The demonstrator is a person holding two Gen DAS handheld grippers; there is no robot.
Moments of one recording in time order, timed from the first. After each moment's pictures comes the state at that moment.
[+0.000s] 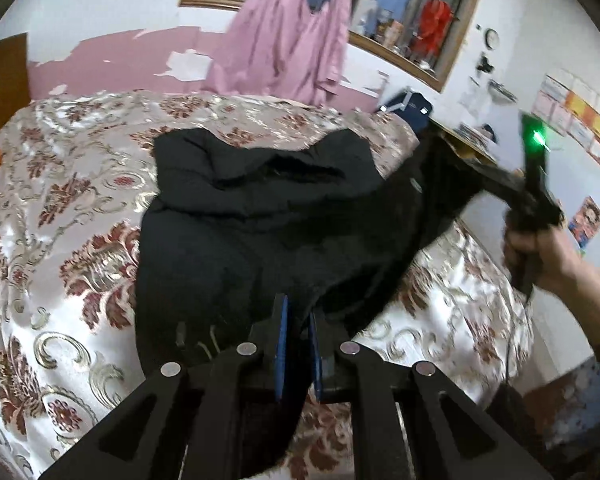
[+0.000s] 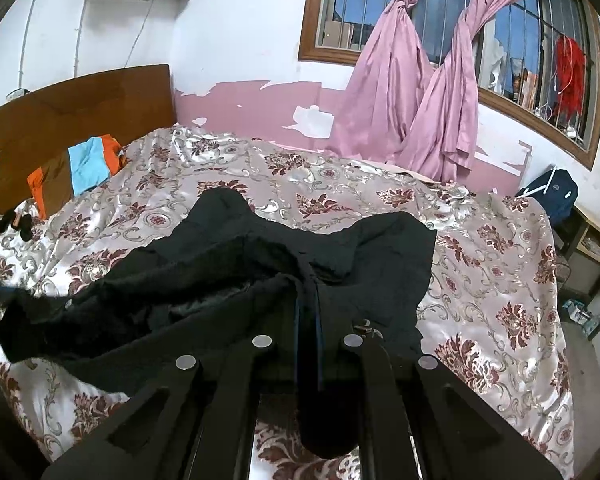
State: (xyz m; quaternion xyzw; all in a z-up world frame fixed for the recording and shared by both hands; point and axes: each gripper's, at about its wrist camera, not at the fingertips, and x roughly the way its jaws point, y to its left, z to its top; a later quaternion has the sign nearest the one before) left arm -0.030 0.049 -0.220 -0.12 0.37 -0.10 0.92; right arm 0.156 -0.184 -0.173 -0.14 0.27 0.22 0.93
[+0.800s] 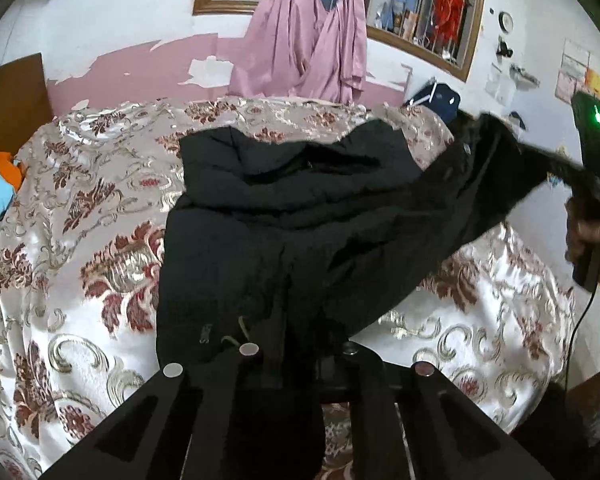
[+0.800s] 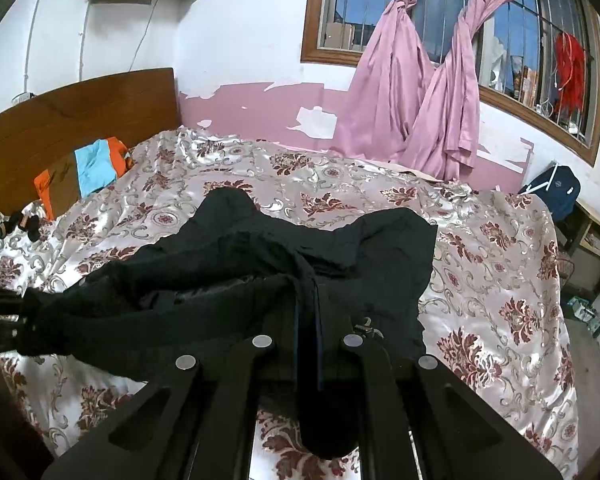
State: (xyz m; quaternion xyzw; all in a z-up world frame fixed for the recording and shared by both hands) left arm -0.013 0.046 -0.243 -0.08 0.36 -0.03 0.93; right arm 0.136 -0.197 -0.175 -0.13 0.27 0.23 0.93
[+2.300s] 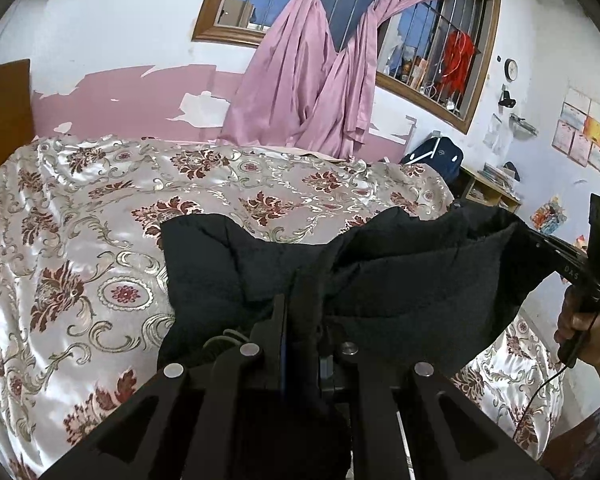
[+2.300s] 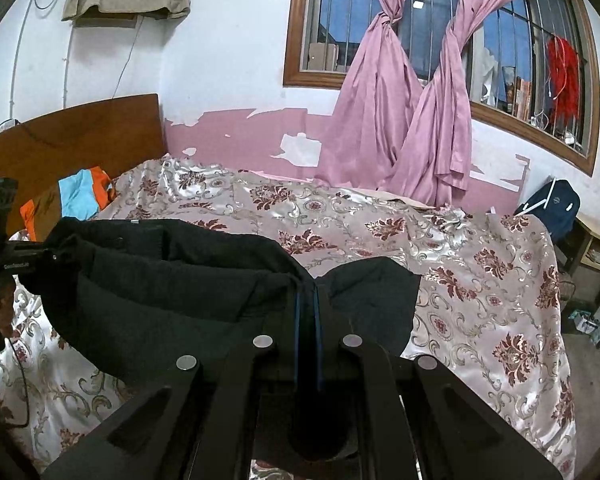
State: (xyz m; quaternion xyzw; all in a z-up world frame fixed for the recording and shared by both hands) left arm 0.145 0.104 -0.199 -0.12 0.30 -0.05 0.94; right arm 0.225 -0.205 -0.152 -0.11 0.23 0.23 0.94
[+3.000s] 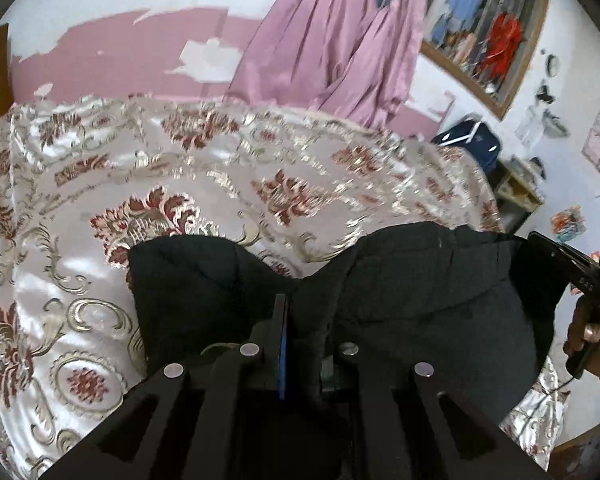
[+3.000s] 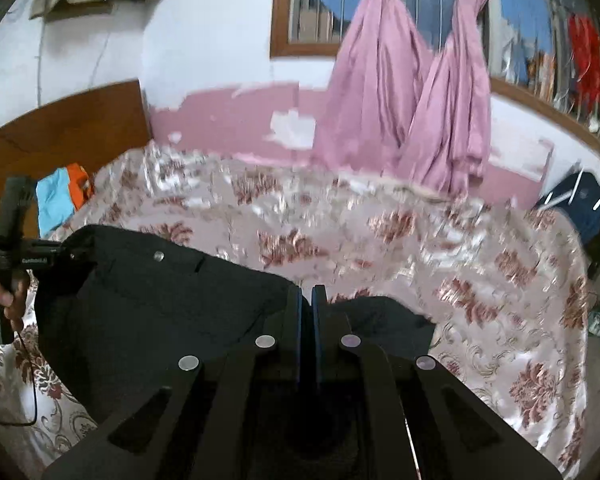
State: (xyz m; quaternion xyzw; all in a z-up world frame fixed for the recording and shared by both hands) left arm 0.347 0.144 -0.251 -0.15 0.39 -0.04 0.91; right arm 0.402 -0.163 -0.181 -0.11 0.30 0.24 0.92
